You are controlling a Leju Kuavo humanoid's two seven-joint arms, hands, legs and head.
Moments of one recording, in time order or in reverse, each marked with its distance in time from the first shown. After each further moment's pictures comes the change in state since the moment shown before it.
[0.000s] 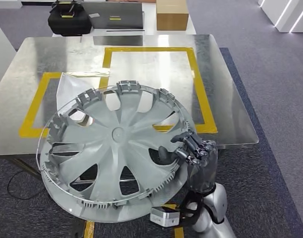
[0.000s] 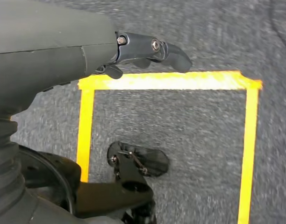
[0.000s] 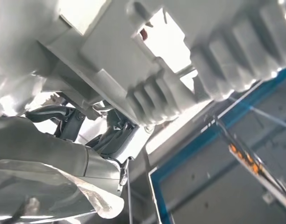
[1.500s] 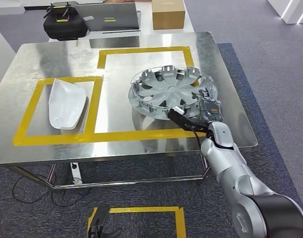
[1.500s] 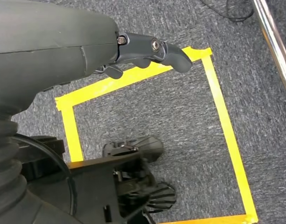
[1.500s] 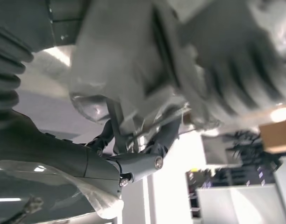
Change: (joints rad) left arm -0.070 -0.039 -0.126 0.000 -0.237 -0.067 0.101; right arm -0.733 0.017 -0.457 1.217 0.523 0.267 0.524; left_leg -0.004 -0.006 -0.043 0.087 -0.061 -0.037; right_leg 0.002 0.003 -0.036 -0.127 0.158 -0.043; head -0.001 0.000
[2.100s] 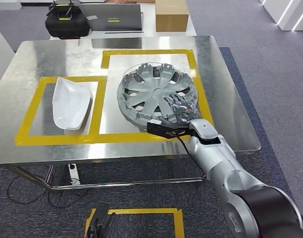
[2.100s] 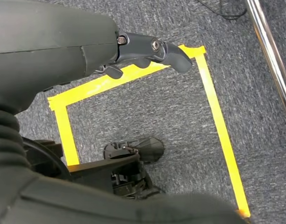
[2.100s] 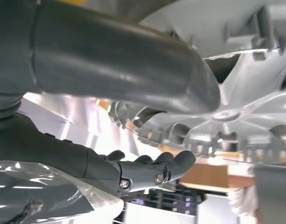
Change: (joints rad) left arm 0.000 0.004 0.004 0.000 0.000 -0.012 -0.015; right arm -0.057 0.054 0.146 0.052 0.059 0.246 -0.093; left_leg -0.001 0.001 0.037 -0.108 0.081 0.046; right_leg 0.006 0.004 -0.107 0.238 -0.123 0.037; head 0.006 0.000
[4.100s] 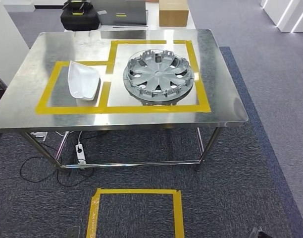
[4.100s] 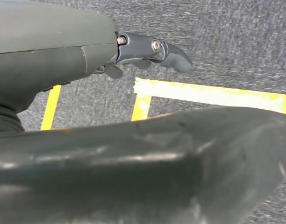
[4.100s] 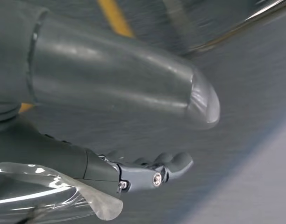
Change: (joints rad) left arm 0.125 0.029 0.332 0.000 0.149 0.095 -0.073; right arm 0.964 0.037 -0.764 -0.373 -1.403 -0.061 -0.455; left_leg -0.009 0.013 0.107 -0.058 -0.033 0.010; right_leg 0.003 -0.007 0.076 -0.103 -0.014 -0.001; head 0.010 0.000
